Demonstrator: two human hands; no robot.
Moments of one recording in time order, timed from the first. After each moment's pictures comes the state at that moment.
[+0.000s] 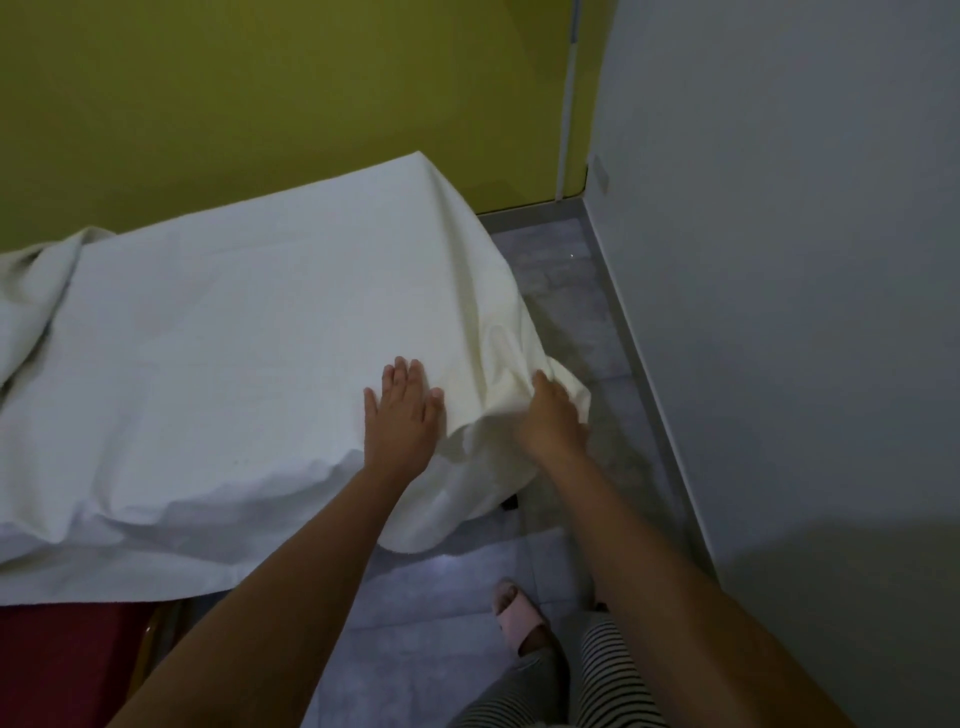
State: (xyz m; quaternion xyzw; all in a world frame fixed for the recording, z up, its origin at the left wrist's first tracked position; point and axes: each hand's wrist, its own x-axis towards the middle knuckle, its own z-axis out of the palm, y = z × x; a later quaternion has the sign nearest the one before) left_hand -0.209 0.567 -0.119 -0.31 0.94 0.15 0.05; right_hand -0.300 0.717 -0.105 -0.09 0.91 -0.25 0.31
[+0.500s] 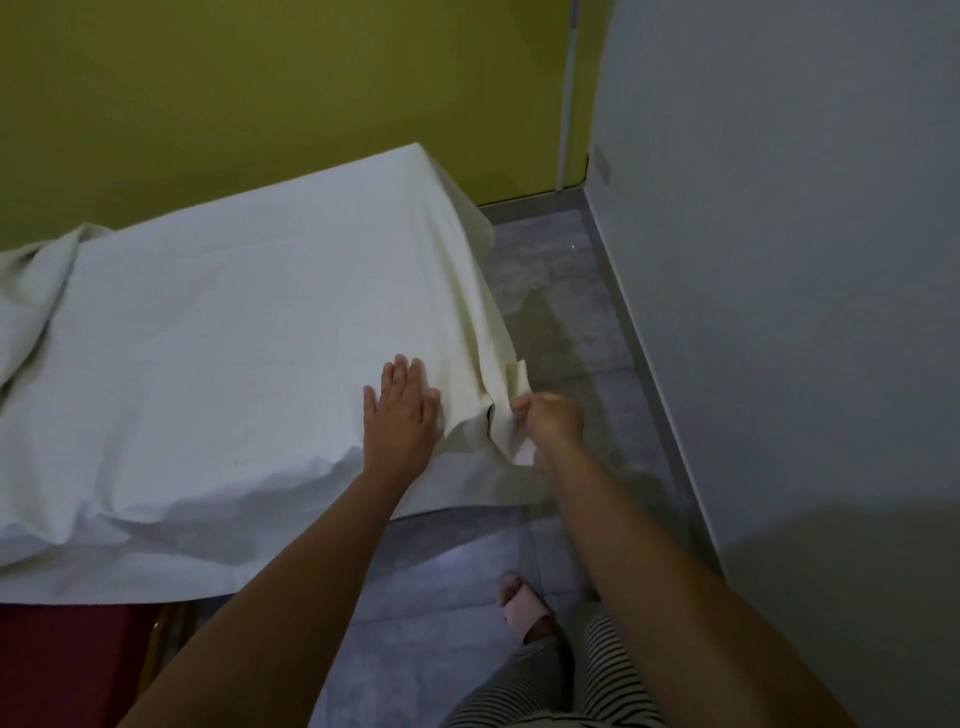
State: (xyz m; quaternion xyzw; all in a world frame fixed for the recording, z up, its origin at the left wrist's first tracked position) left_hand -0.205 0.566 -0.127 -0.30 0.94 0.15 0.03; right_hand -0.299 0.710 -0.110 0.19 0.73 -0.56 0.34
